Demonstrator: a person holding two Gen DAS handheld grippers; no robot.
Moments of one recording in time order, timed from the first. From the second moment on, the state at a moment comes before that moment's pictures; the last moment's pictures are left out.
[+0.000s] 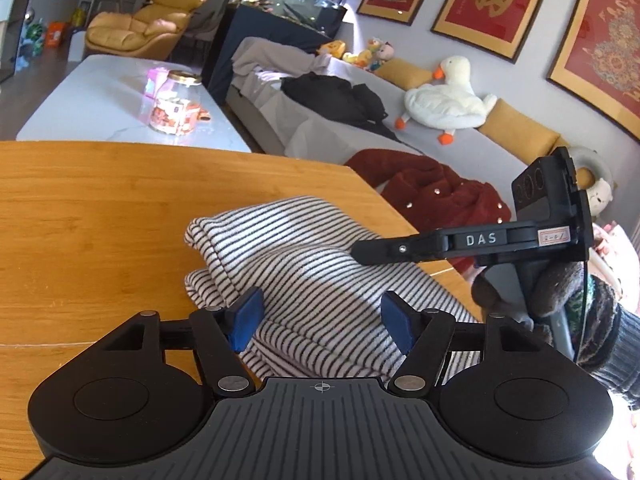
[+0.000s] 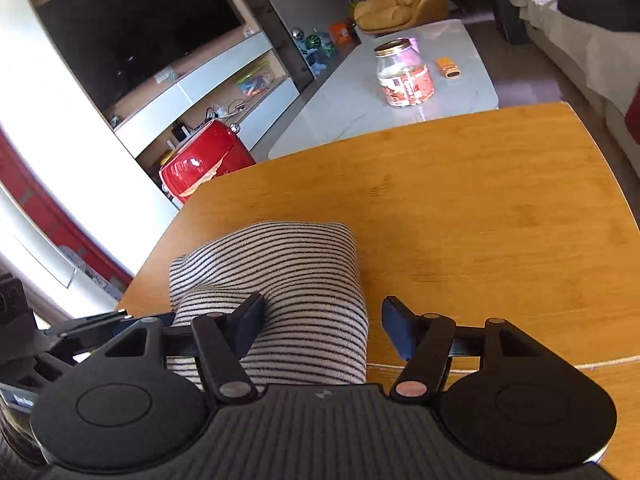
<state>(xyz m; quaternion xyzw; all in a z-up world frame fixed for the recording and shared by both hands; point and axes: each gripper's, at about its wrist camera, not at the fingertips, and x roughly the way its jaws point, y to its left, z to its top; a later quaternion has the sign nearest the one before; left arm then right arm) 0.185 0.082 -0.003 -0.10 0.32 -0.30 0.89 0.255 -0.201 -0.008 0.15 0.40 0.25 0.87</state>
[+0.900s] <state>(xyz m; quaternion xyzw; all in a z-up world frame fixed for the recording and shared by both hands) 0.129 0.068 -0.003 -0.14 0.37 -0.29 0.87 0.138 -0.221 -0.010 0.12 0.38 0.25 0.88</state>
